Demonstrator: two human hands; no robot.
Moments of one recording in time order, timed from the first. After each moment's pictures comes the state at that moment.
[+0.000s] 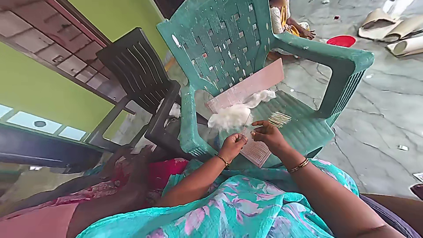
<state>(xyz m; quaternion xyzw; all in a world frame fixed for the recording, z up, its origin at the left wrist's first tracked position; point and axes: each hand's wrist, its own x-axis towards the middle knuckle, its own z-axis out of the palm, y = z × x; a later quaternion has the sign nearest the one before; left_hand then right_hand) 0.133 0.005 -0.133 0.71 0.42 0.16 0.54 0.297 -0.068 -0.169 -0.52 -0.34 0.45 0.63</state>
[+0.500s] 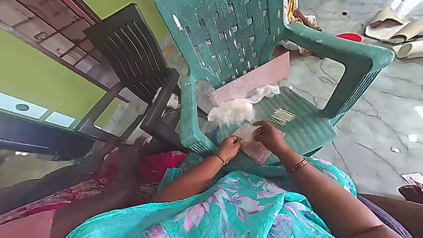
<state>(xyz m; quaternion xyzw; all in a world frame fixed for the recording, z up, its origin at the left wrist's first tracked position) 0.115 0.015 -0.150 0.72 0.46 0.06 0.51 0.292 -0.060 -0.178 -0.66 -0.43 0.38 0.47</state>
